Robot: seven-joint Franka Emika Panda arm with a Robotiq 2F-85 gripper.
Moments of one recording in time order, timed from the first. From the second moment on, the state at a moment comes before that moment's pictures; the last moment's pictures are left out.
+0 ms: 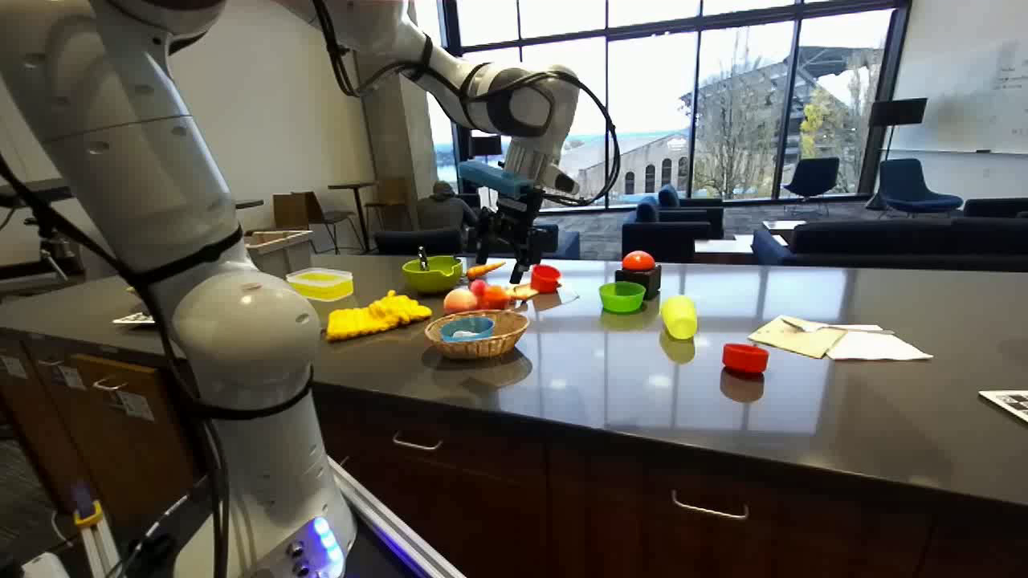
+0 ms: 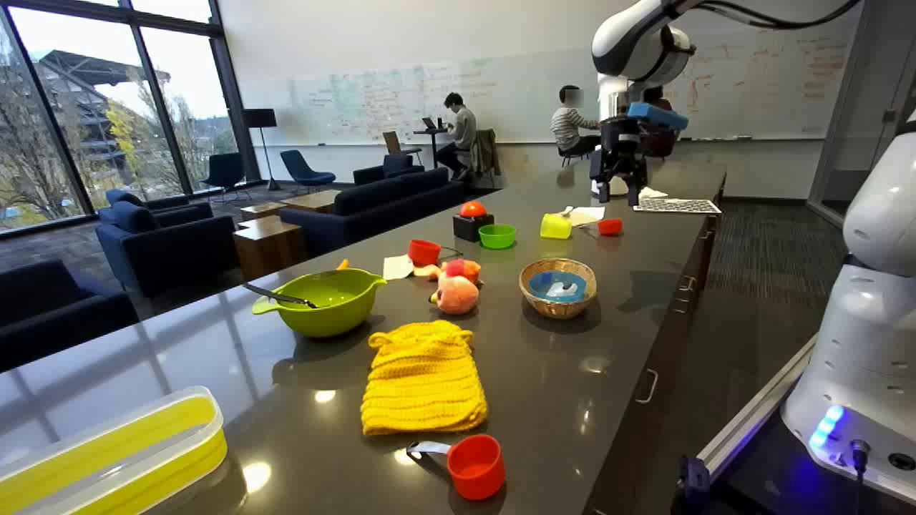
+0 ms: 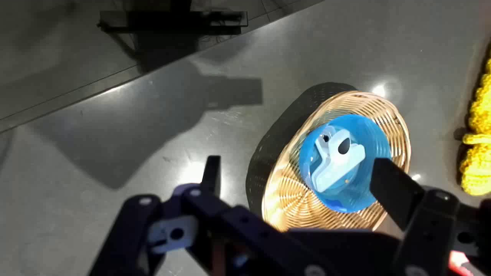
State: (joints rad) arm -0.01 -0.20 -0.17 -2.25 0.19 1.75 -0.15
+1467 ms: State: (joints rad) arm 0.30 -0.05 0.27 -2.41 0.22 2.01 -0.45
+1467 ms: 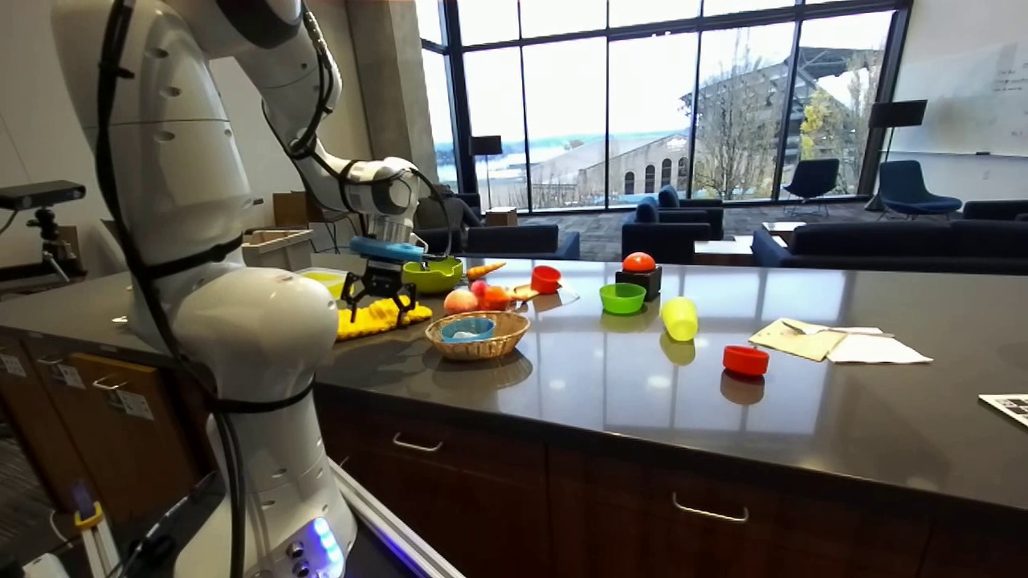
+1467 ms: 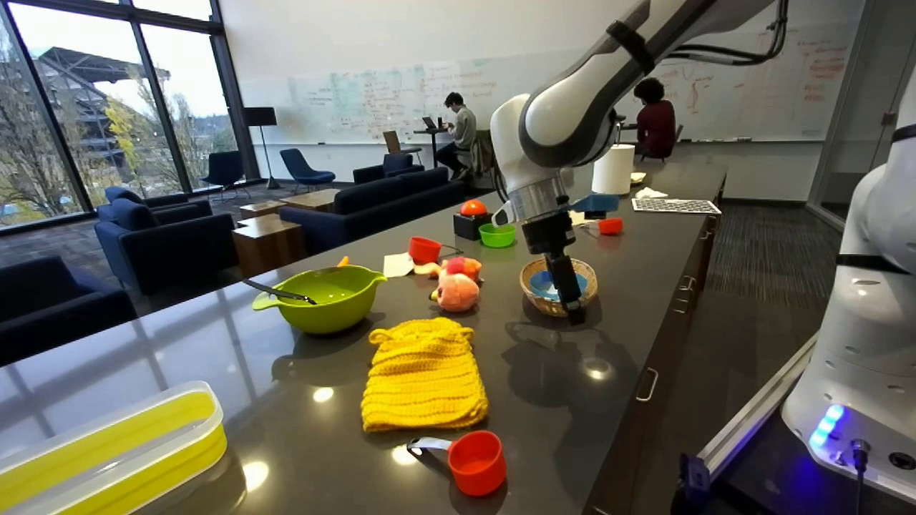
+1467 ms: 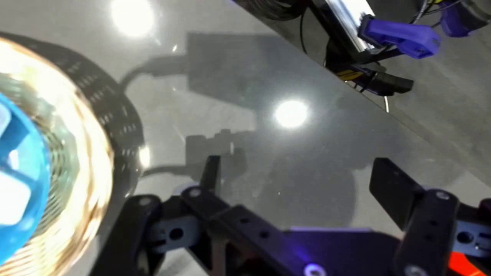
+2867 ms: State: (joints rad) arm 0.33 -0.11 0.31 -2.46 0.01 2.42 -0.63
